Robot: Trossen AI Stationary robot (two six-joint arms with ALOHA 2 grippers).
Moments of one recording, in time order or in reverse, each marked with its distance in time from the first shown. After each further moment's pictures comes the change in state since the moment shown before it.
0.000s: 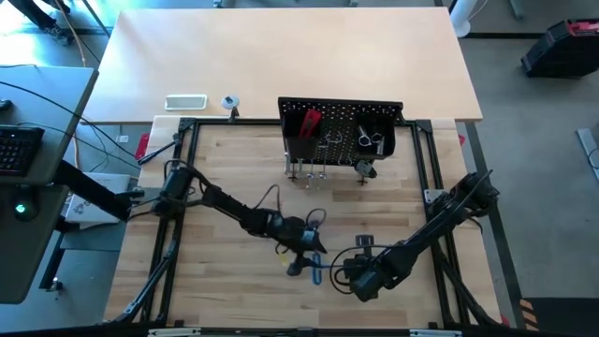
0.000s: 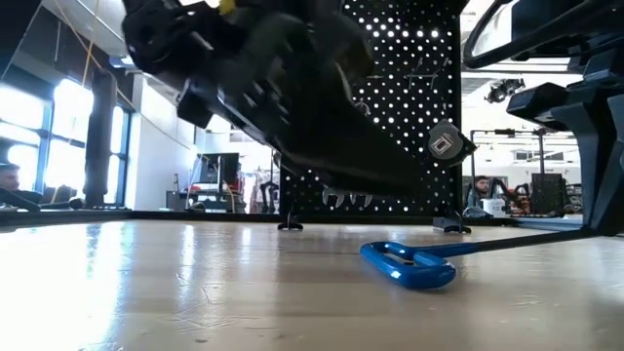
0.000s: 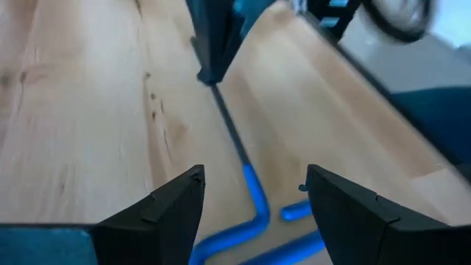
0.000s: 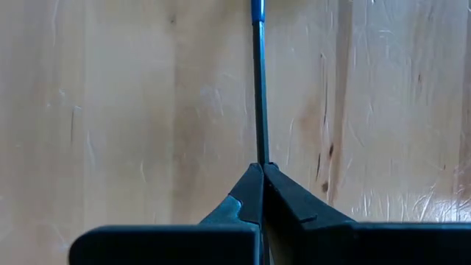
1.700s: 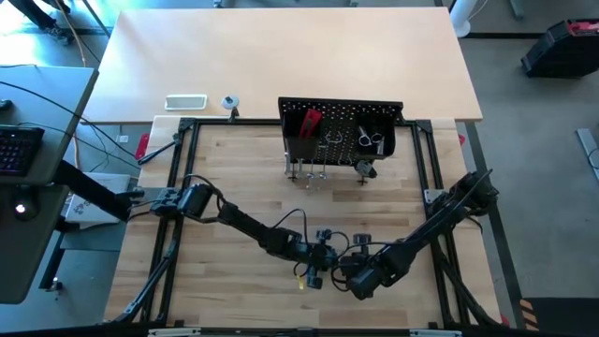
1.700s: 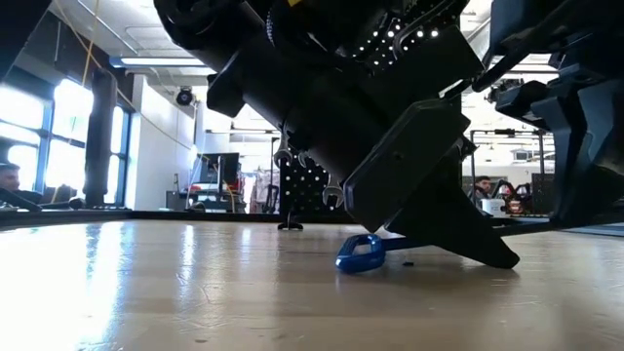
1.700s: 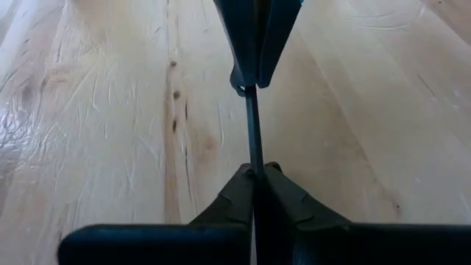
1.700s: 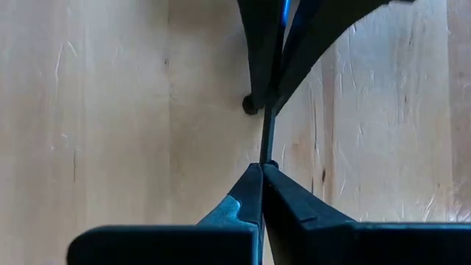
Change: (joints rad) left arm -0.095 0.223 0.369 -0.354 -0.375 0.096; right arm -0.023 -0.002 0.003 0.025 0.021 0.021
